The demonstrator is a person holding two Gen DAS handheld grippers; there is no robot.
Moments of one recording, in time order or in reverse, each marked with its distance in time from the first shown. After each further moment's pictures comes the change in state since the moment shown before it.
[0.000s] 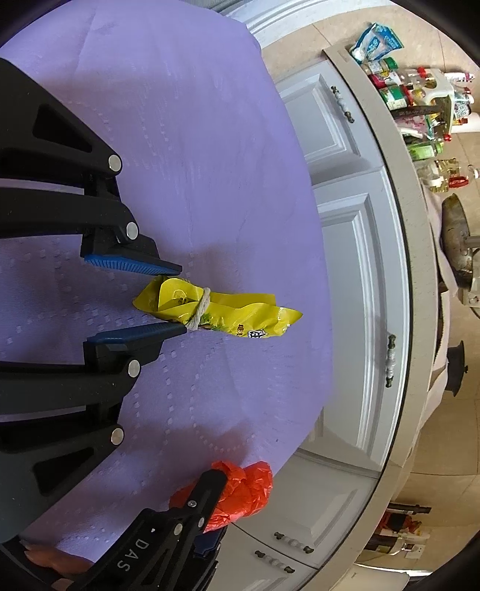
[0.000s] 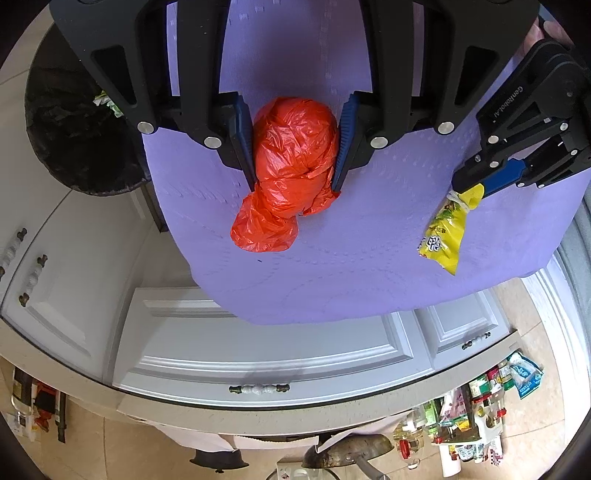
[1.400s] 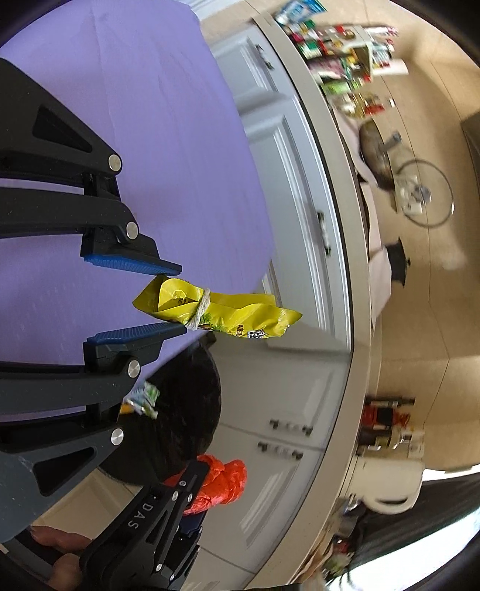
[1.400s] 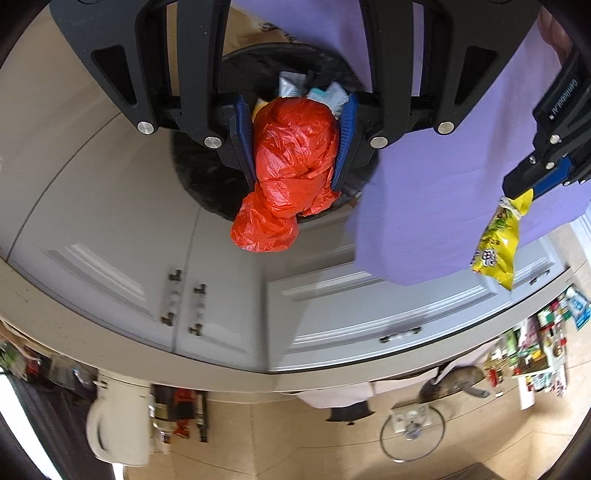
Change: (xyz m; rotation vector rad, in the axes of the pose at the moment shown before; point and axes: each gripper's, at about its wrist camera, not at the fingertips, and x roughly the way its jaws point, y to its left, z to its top) left arm -0.100 -0.148 -0.024 0.176 -0.203 -0.194; right arm -0.139 -0.147 -0.071 0.213 -0.146 -0.289
